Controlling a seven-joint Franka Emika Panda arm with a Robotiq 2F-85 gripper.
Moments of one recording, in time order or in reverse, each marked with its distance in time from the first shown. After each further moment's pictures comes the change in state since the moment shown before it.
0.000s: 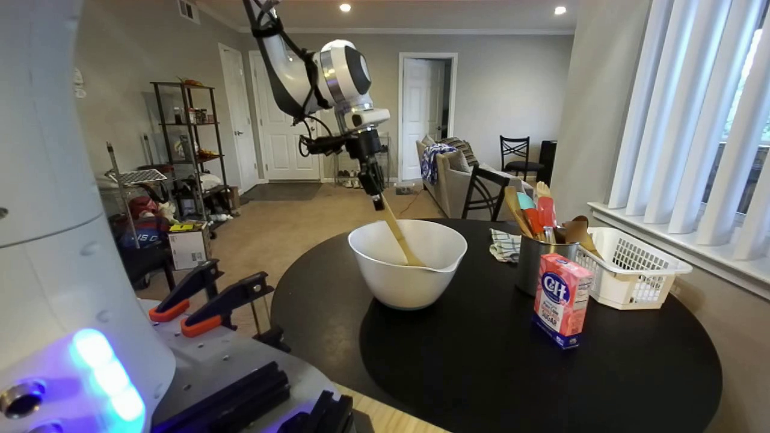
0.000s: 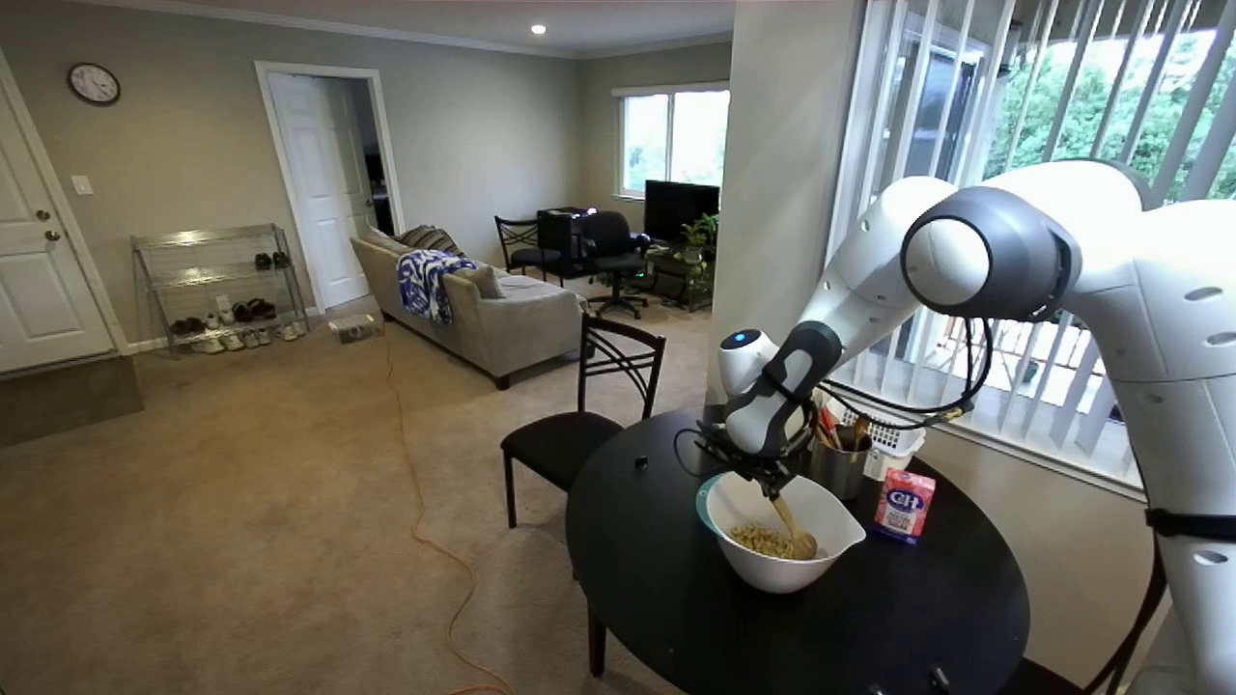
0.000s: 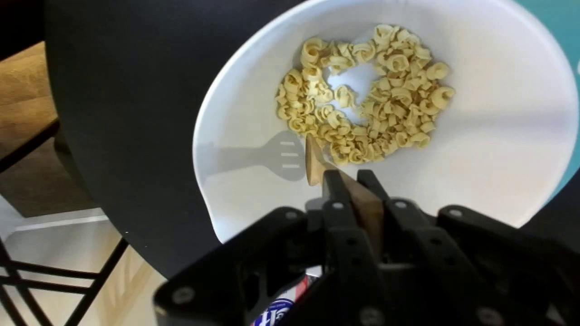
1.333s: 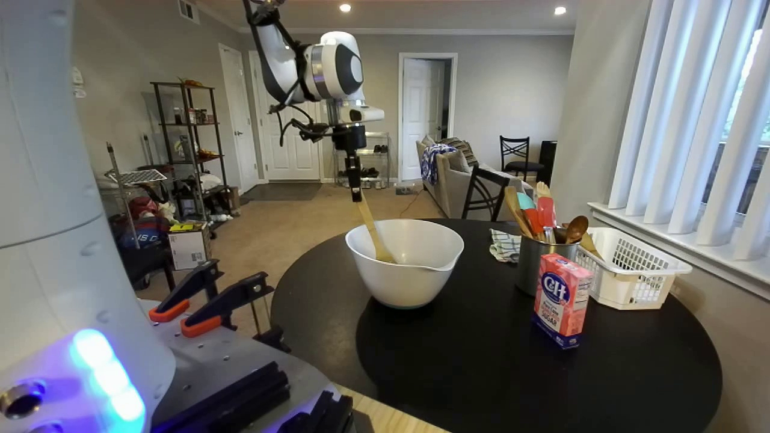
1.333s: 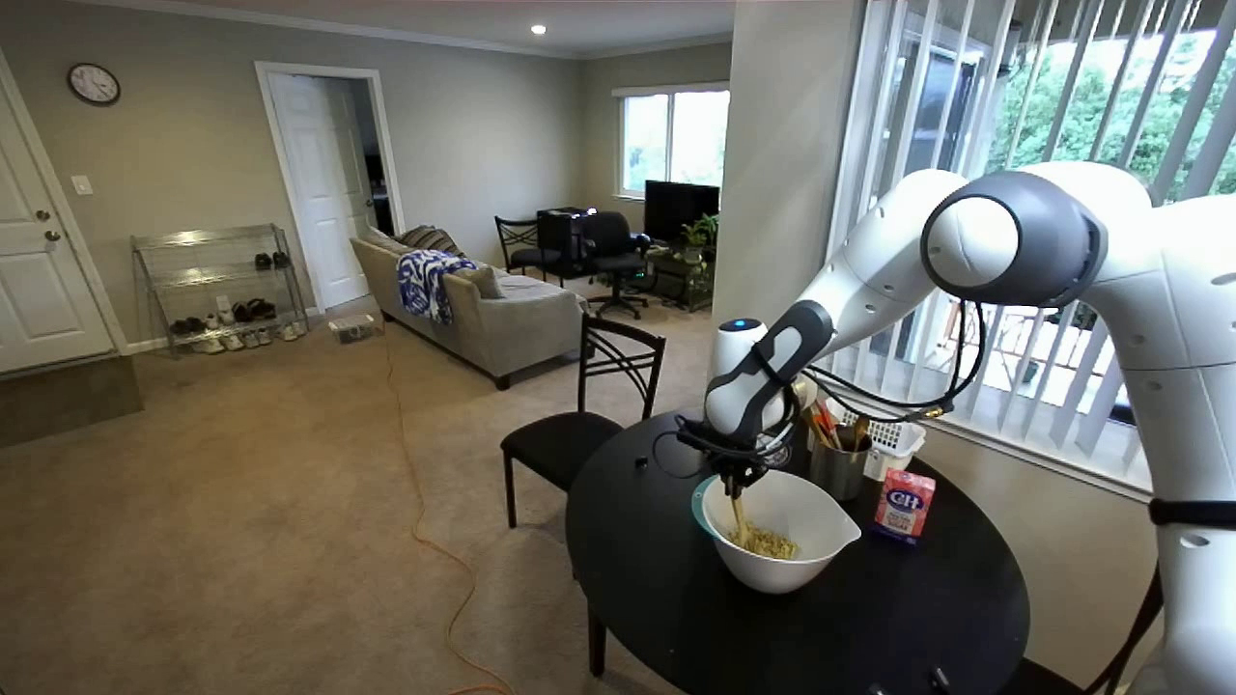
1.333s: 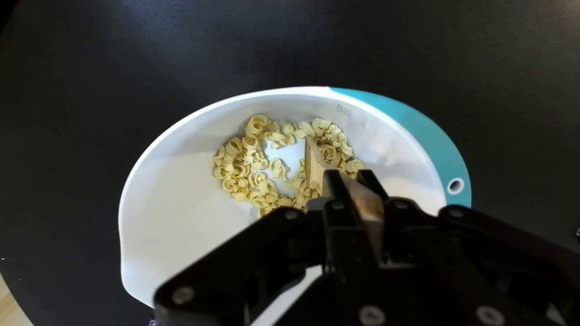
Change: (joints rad) arm -0.157 -0.020 0.216 0.025 0.157 0.058 -0.400
